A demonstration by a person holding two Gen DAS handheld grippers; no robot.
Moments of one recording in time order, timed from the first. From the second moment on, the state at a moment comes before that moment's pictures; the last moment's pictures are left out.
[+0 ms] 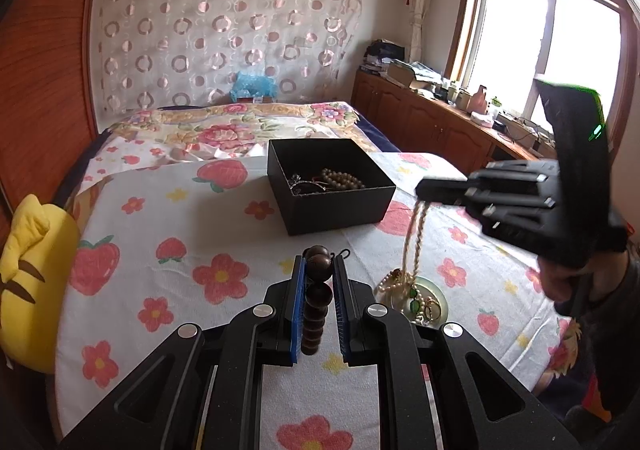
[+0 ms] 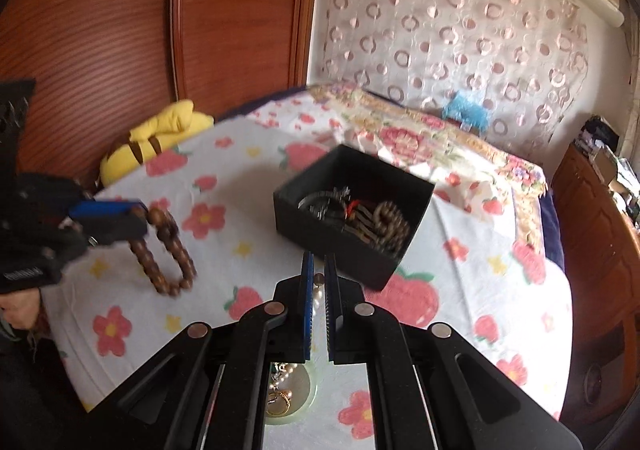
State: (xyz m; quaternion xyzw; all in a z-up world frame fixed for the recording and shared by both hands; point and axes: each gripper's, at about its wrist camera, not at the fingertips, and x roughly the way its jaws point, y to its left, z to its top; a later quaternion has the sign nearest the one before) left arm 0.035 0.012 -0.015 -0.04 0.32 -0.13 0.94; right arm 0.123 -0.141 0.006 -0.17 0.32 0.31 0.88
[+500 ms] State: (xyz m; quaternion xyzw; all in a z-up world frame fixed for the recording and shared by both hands) left arm 0.037 0.009 0.005 -0.03 0.30 -0.14 0.94; right arm 0.129 -0.155 0.078 -0.16 0.25 0.29 0.91
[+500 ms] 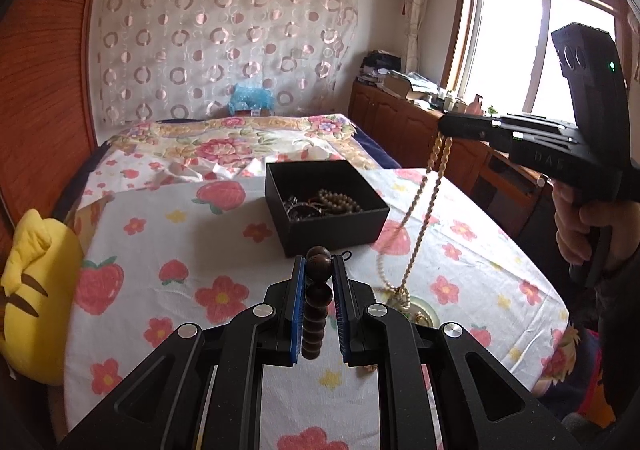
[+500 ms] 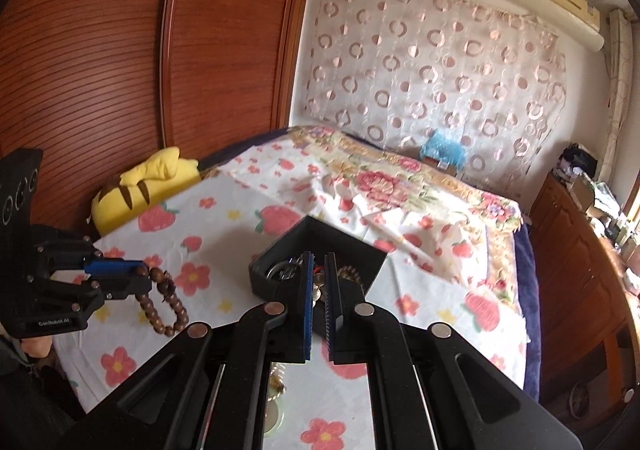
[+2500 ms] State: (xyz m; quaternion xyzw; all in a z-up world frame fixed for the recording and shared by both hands) left arm 0.078 -0.029 -0.038 0.00 0.36 -0.15 0.92; right arm 0.150 -0.181 0.108 -0.15 0.24 0.25 0.93
